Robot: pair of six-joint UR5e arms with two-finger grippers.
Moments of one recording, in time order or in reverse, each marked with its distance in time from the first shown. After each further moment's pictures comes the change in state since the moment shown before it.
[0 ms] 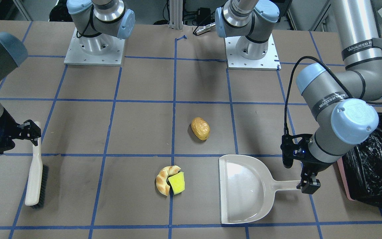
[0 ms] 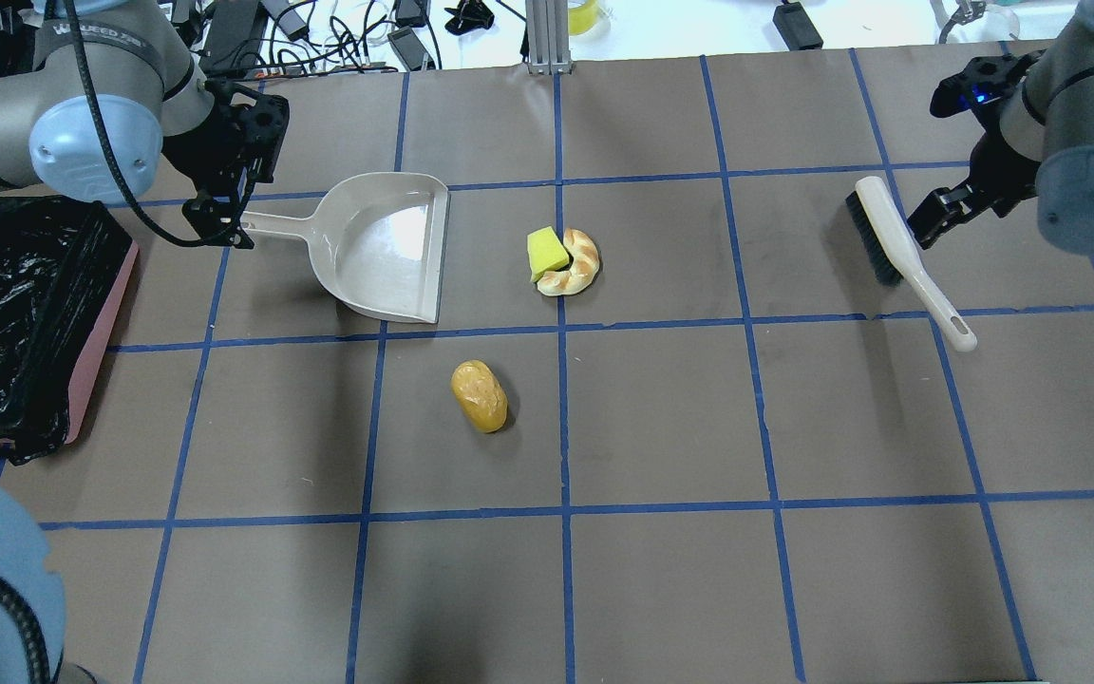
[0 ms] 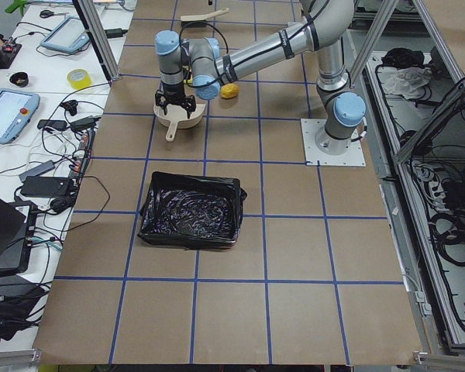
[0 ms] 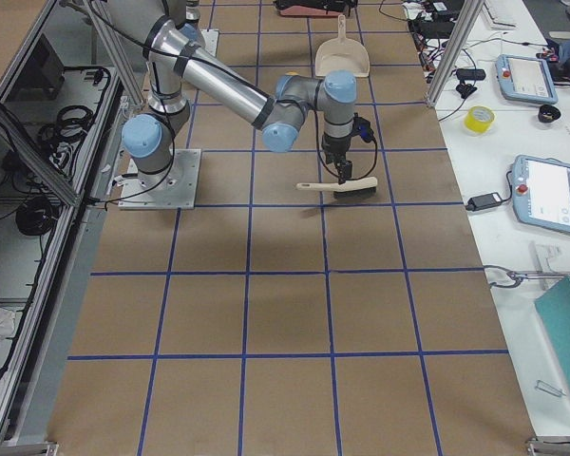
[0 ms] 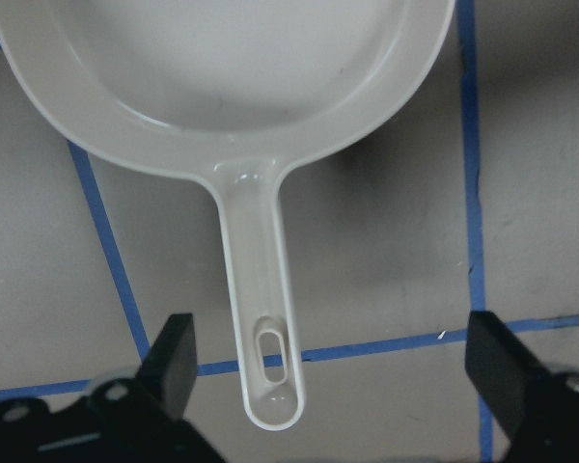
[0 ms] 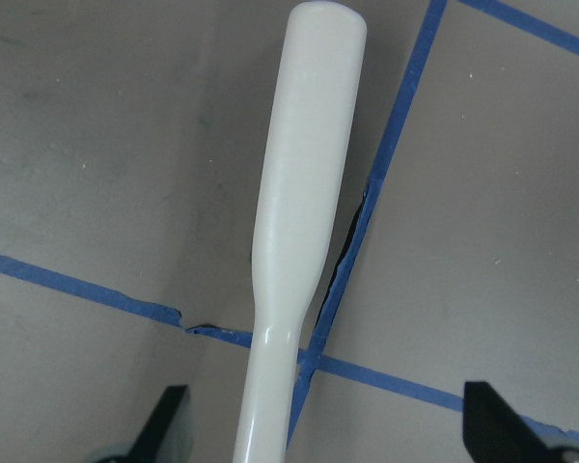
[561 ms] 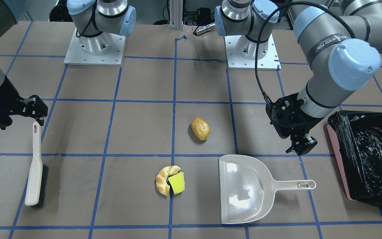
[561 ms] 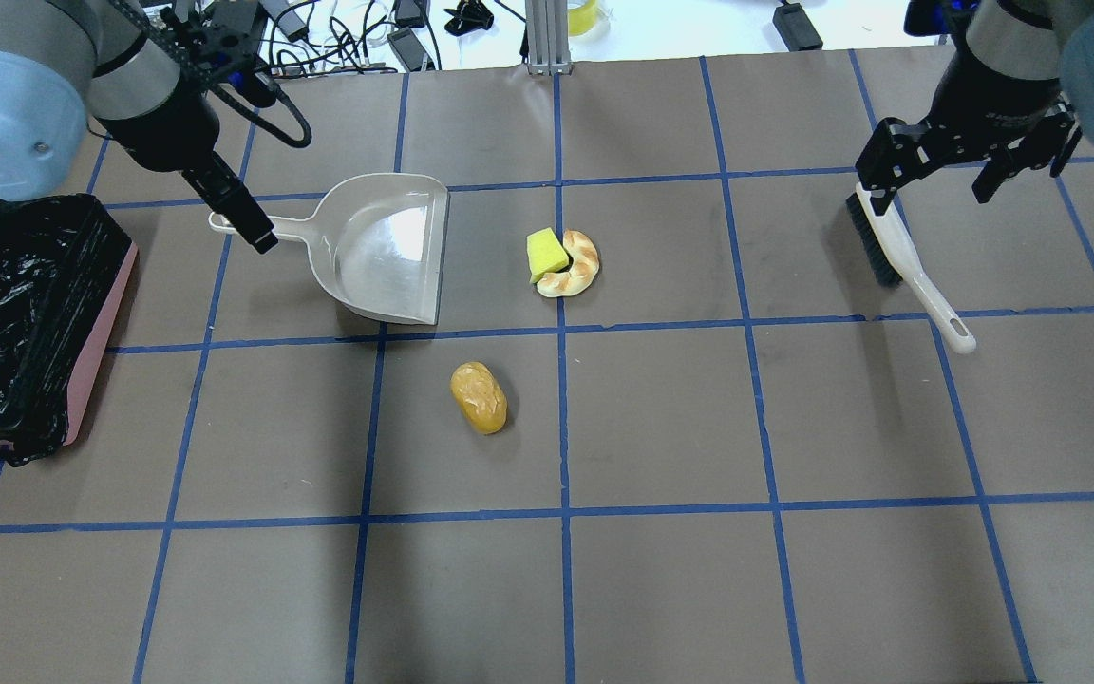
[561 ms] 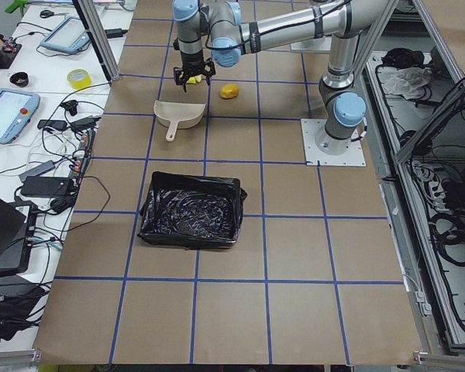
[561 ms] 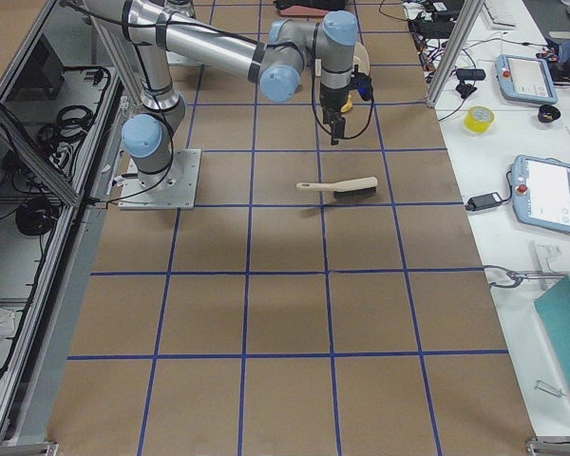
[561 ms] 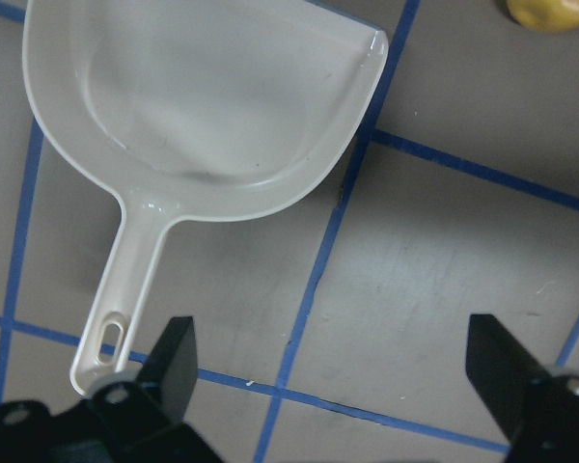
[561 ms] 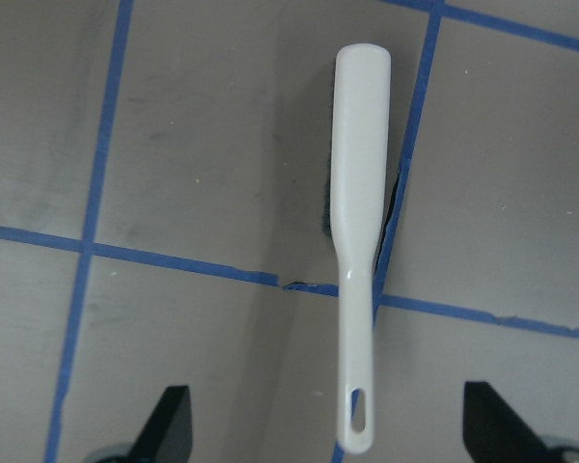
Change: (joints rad) left arm -0.047 0.198 -0.046 -0.236 -0.123 -0.447; right arm 0.085 -0.137 -0.099 0.245 -0.019 0.201
